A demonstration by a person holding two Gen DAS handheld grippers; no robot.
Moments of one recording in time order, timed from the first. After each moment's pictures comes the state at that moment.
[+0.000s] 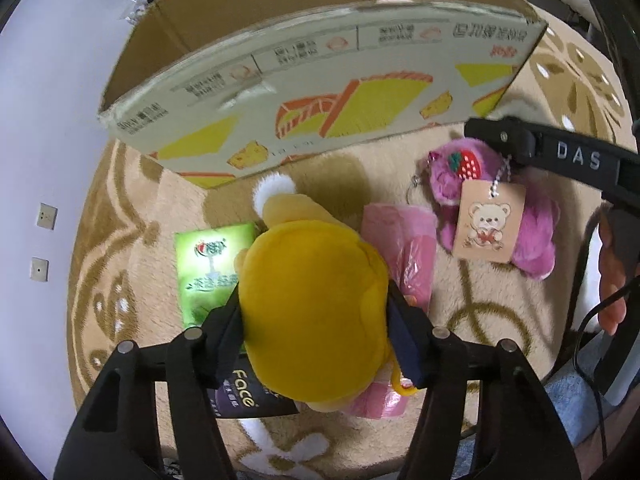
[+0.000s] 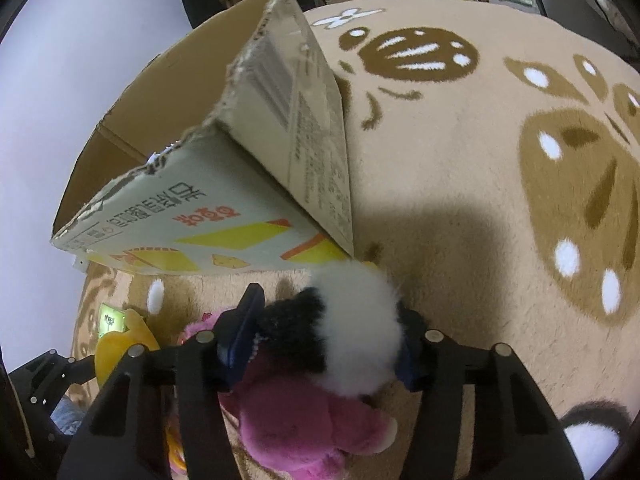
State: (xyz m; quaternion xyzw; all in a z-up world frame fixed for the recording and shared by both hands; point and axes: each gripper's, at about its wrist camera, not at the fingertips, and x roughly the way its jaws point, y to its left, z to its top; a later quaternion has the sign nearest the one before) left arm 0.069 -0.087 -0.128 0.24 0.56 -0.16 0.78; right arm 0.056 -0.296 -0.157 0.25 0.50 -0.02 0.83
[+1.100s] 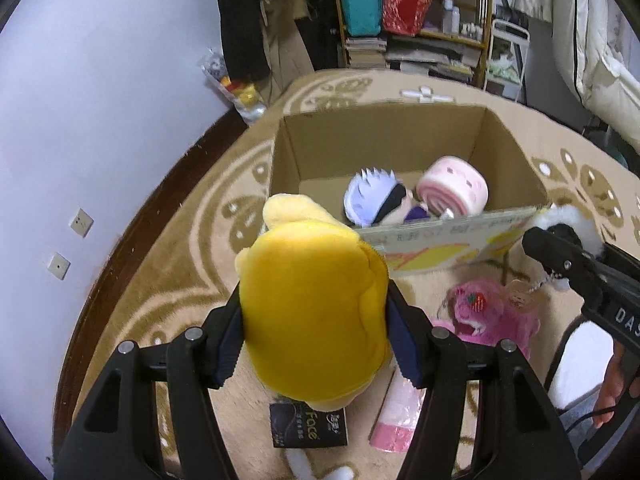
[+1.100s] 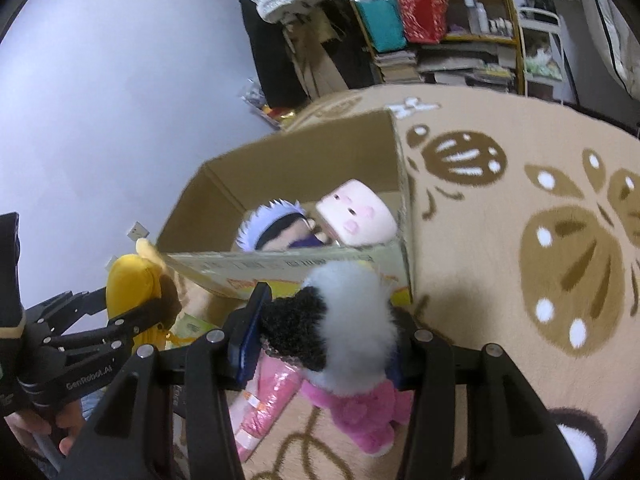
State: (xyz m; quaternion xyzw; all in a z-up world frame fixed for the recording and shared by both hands) left arm 0.082 -0.047 -0.032 0.15 0.43 -0.12 0.88; right arm 0.020 -0.263 -0.059 0.20 0.38 0.03 0.90
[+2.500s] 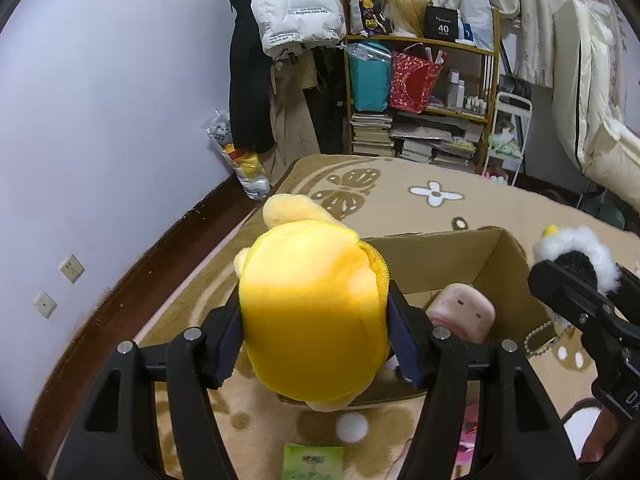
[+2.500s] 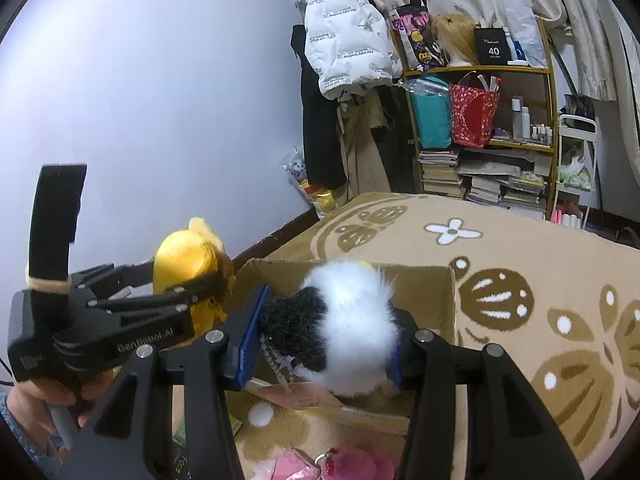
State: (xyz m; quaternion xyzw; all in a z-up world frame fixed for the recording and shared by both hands) left arm 0.144 -0.061 0.000 0.09 0.33 -0.14 0.93; right arm 0.060 -0.248 -0.002 0.12 0.25 0.07 0.96
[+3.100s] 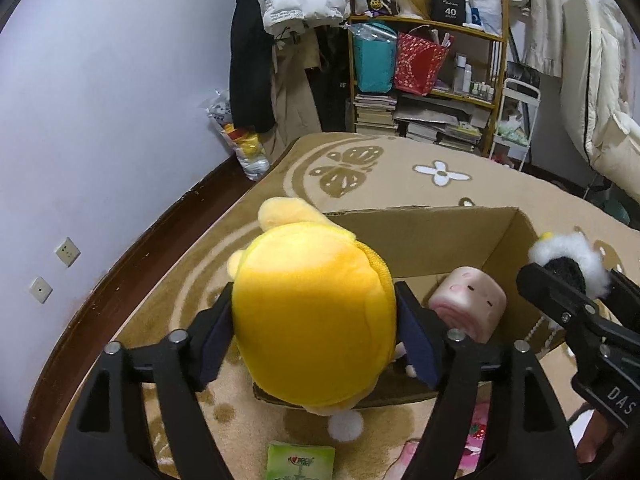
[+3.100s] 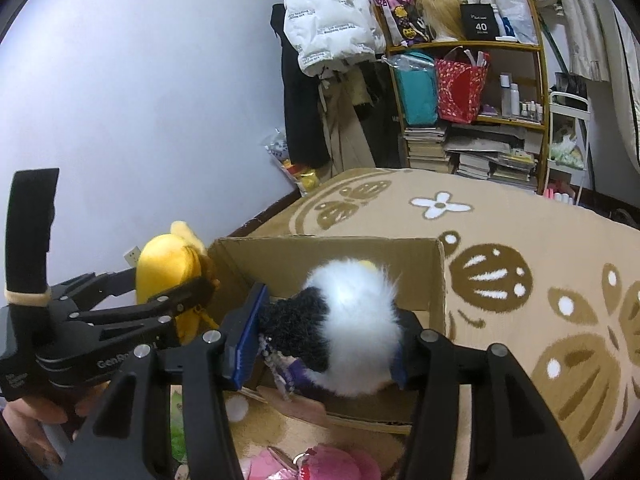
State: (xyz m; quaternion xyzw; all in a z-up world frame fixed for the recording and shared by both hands) left arm 0.155 -0.068 -0.032 0.10 0.36 -0.12 0.92; right arm 0.081 -0.258 -0.034 0.13 0.29 0.04 0.95
